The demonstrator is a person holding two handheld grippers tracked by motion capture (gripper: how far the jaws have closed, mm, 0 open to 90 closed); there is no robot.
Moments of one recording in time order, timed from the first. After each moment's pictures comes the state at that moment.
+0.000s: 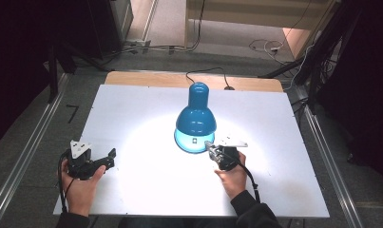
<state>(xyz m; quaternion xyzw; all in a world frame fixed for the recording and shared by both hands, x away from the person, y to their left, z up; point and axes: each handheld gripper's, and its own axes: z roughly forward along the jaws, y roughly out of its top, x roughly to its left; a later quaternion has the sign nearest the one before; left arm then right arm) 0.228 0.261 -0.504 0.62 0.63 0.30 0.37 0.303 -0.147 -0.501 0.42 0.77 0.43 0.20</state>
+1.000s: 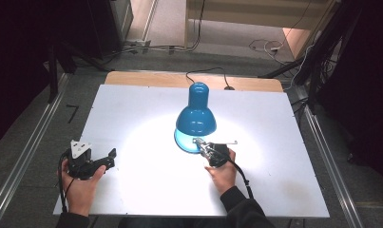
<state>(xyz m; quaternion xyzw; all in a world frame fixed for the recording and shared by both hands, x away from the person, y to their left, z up) 0.229 0.261 -0.505 0.62 0.63 0.30 0.37 0.314 -0.121 -0.509 0.41 0.77 0.45 0.19</state>
